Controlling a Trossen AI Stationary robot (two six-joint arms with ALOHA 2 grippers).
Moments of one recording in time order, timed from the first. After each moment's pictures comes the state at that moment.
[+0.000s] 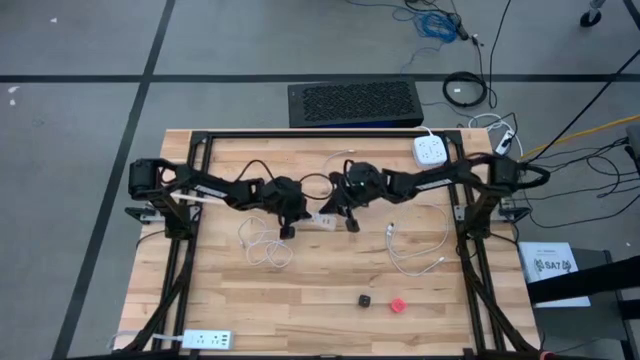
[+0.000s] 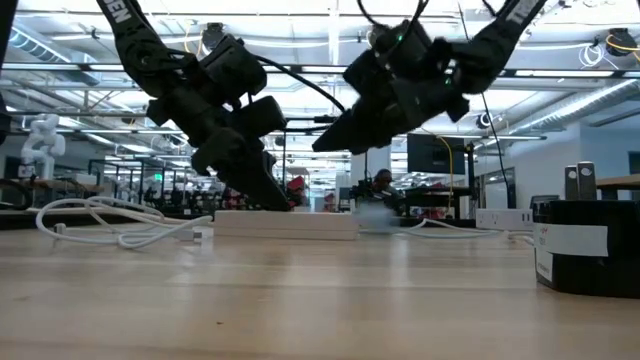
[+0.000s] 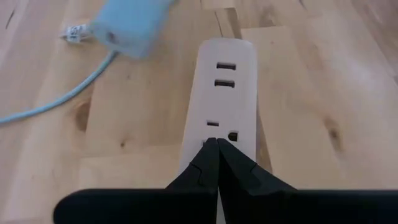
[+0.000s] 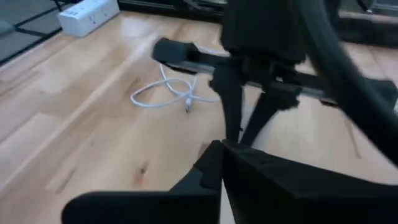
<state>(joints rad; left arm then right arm) 0.18 1.65 0.67 0.23 0.22 0.22 -0.22 1.75 0.86 0.41 -0.44 -0.25</state>
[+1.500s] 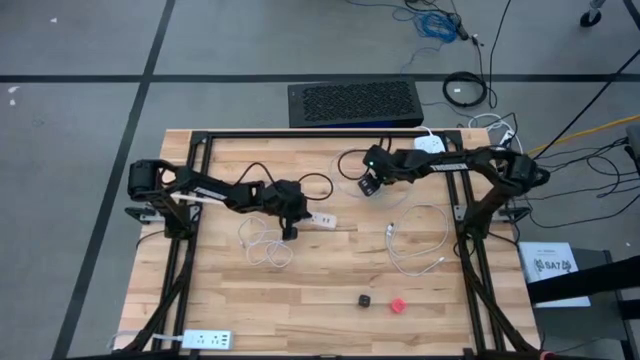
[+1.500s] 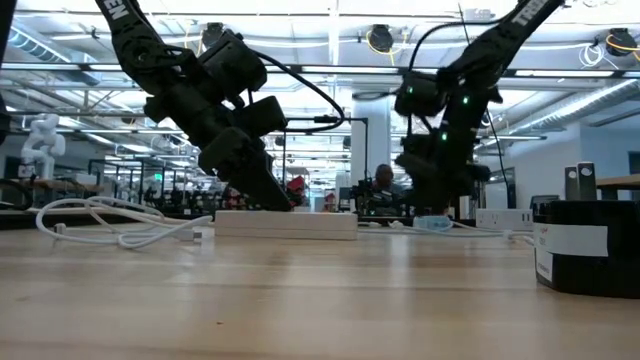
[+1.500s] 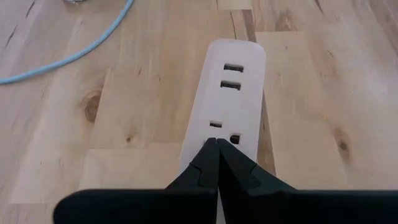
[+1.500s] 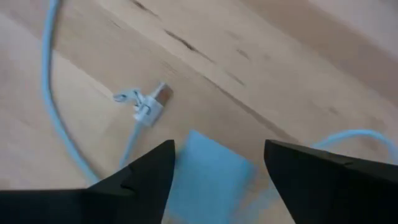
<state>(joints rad) 0.15 1.65 0.67 0.23 0.13 0.14 -0.46 1.63 0.86 -0.40 0.20 0.49</state>
